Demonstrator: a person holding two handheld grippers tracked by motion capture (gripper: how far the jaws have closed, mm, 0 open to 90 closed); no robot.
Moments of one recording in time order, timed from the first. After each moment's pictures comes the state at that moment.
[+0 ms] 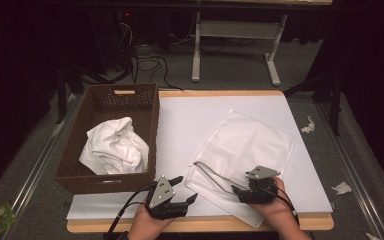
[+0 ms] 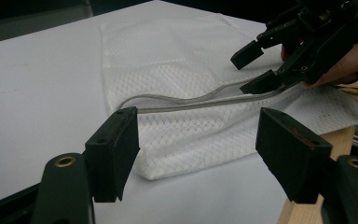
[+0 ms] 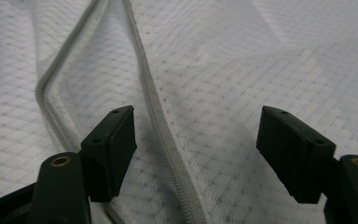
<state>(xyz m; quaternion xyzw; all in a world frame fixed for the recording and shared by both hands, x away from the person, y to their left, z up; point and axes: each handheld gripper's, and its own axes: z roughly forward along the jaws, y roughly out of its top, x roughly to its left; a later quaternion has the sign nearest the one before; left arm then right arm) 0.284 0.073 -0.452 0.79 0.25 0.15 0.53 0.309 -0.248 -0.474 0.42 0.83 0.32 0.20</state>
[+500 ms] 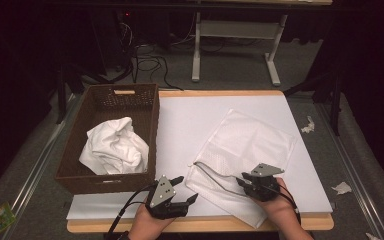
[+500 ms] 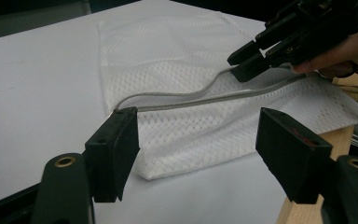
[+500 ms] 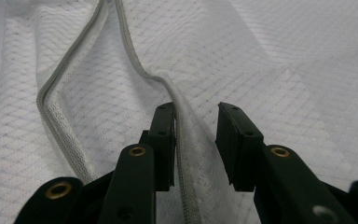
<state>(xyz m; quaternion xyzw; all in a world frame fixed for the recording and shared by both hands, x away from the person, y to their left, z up) 0.284 0.072 -0.451 0.80 0.25 0.15 0.52 0.312 -0.255 -0.469 0.41 0.82 0.34 0.20</state>
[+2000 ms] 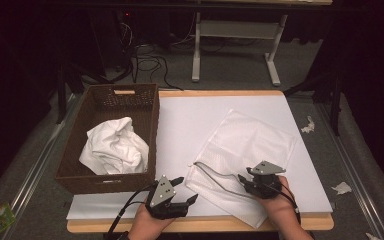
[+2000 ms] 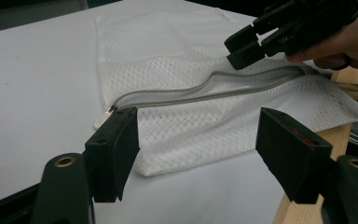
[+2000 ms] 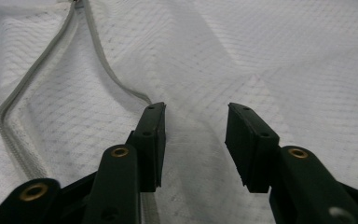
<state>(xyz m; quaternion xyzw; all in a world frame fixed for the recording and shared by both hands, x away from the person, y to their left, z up) 0.285 0.072 -0.453 0.80 0.26 0.14 0.52 0.316 -0.259 -0.465 0.43 0.81 0.33 0.24</state>
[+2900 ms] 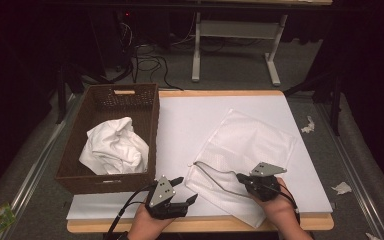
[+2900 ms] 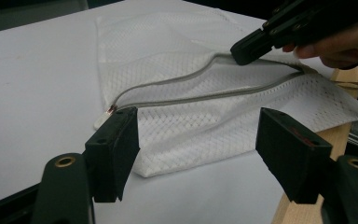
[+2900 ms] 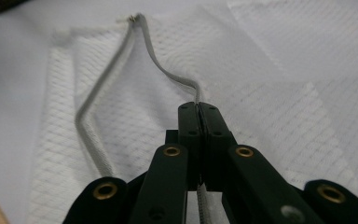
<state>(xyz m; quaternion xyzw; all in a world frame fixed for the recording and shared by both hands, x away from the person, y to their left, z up) 0.284 0.073 -0.452 0.80 0.26 0.14 0.52 0.308 -0.252 -0.455 0.40 0.82 0.37 0.19</state>
